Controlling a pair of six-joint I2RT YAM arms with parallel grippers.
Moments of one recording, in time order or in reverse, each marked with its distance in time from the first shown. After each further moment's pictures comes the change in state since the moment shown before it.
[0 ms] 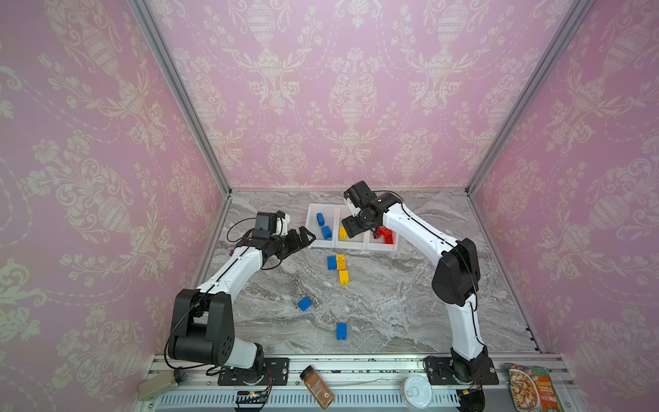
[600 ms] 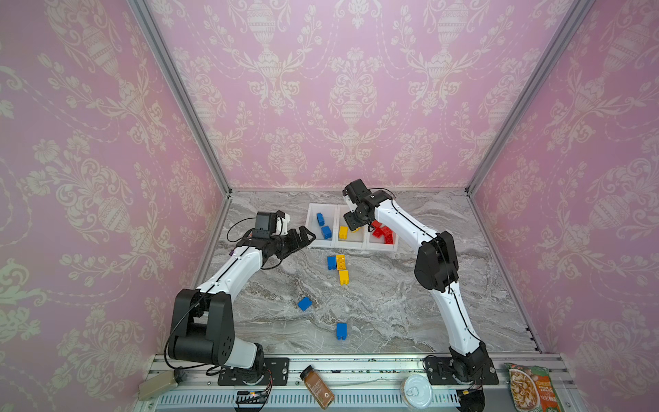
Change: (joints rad) left arm 0.000 0.000 0.000 0.011 0.002 -0.009; right arm -0.087 0.290 0.270 0.015 0.027 -0.098
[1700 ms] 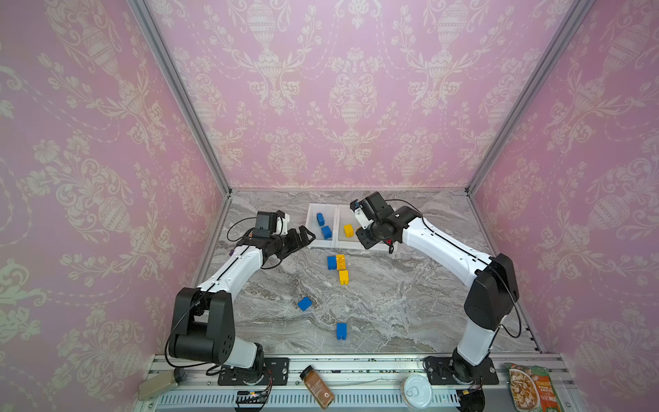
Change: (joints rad) left arm 0.000 0.009 0.007 -0.009 -0.007 0.000; right arm 0.087 -0.500 -0.534 0.108 -0.037 -0.024
